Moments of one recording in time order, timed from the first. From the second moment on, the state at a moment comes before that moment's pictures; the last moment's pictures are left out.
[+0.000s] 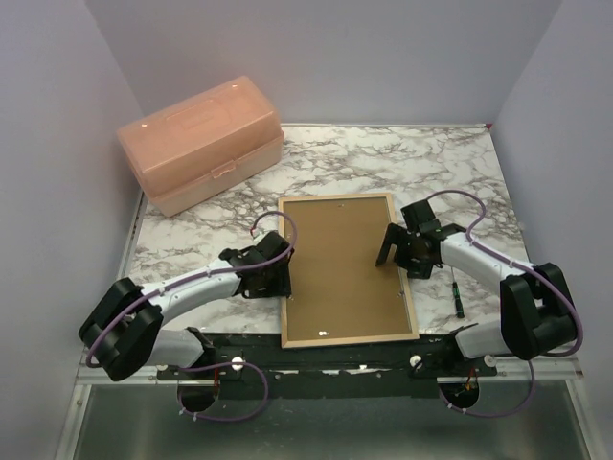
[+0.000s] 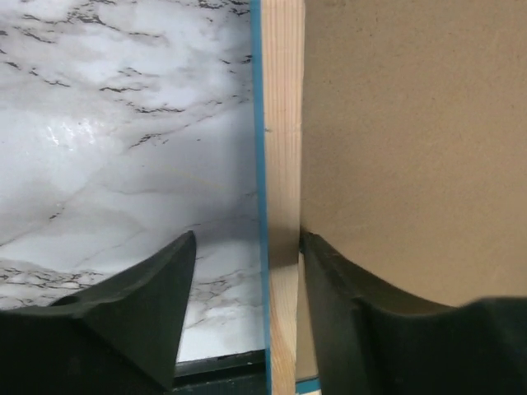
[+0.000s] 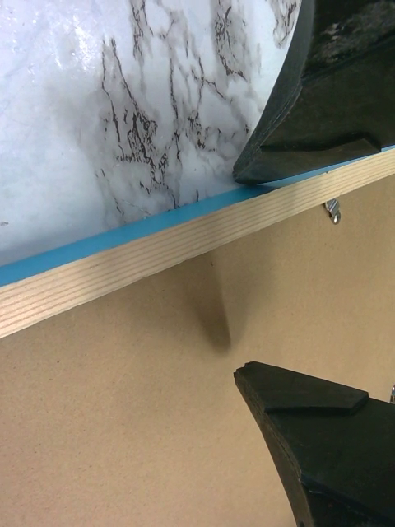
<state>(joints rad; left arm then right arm) -0.82 1.33 0.68 -0.51 -0.14 -0.84 0.35 1.40 0.73 -0.51 -0.02 0.68</state>
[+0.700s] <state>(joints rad) -0.58 1.41 0.83 -0.51 0.08 -0.71 0.28 1.38 0.71 -0.50 -0.12 0.68</state>
